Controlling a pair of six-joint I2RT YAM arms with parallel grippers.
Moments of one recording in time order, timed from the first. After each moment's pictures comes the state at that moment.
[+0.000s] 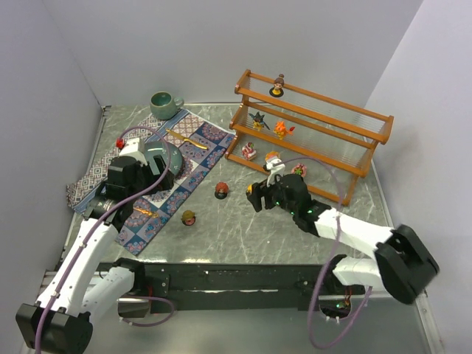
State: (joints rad) left arm -0.22 0.85 0.80 -0.48 -0.03 -0.41; right arm 0.65 1.19 0.51 0.25 -0.04 0.15
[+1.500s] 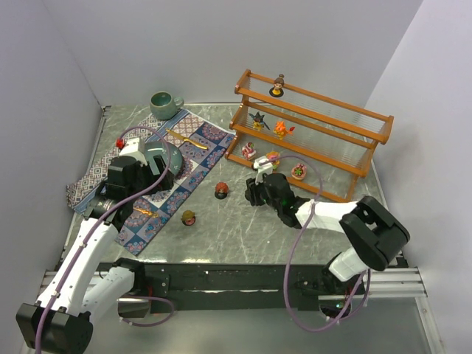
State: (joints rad) left arm -0.22 0.85 0.80 -0.48 -0.02 -0.40; right arm 0.70 1.50 0.57 0.45 0.12 0.13
